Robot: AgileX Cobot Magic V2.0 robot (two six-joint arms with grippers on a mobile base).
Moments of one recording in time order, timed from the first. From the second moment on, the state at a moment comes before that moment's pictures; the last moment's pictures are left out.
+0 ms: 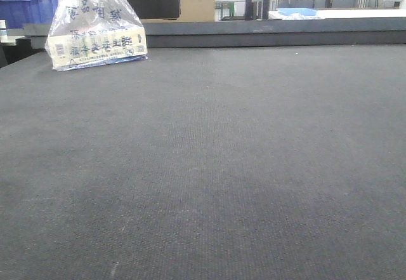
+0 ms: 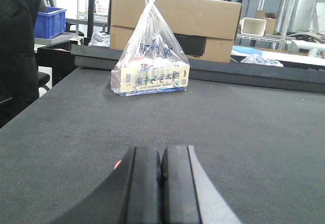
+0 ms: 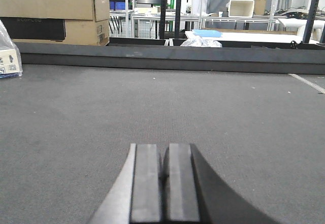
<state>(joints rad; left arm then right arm) 0.00 0.00 0.00 0.08 0.02 -0.16 0.04 0.11 0.00 0.08 -0.05 -0.05</state>
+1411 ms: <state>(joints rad) 0.00 0.25 -0.44 0.07 0.46 -0.16 0.04 0.32 -0.47 0.08 0.44 -0.05</state>
